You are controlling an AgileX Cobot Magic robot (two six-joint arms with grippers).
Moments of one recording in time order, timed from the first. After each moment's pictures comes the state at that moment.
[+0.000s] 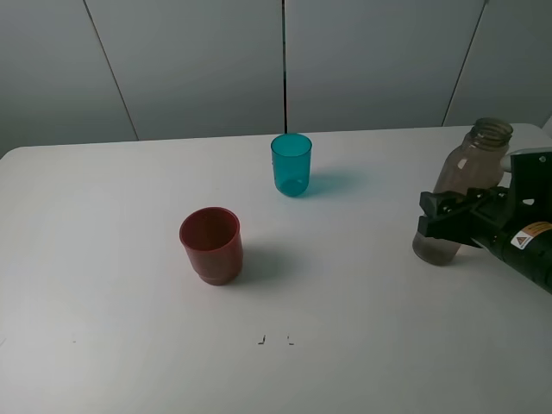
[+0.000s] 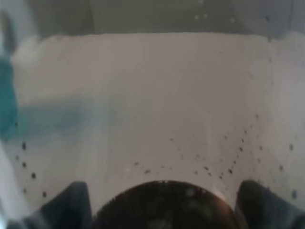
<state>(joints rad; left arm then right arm) -0.11 0.00 -0.51 0.02 1.09 0.01 0.17 1.84 -0.17 0.01 -1.17 0.07</state>
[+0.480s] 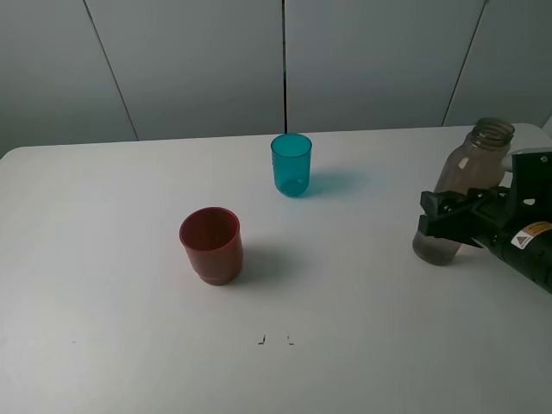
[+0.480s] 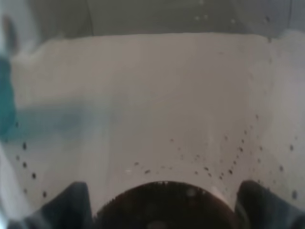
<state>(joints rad) -0.11 0.00 -0.51 0.02 1.09 0.01 0.17 1.84 -0.17 0.02 -1.17 0.07</state>
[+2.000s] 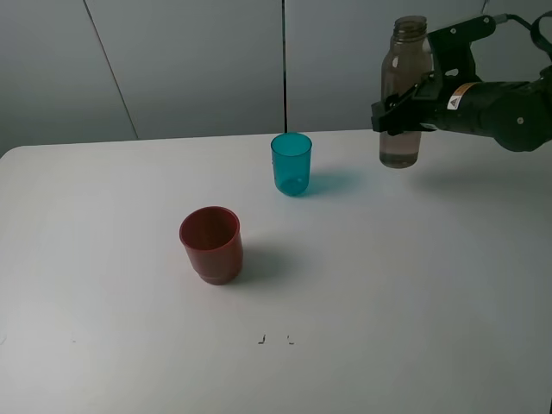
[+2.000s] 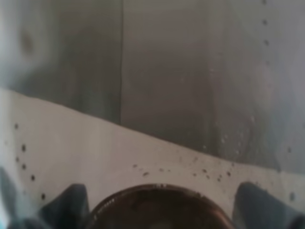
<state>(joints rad) -0.11 0.00 -0.51 0.02 1.09 0.01 0.17 1.83 -0.88 -0.28 -0.43 0.08</state>
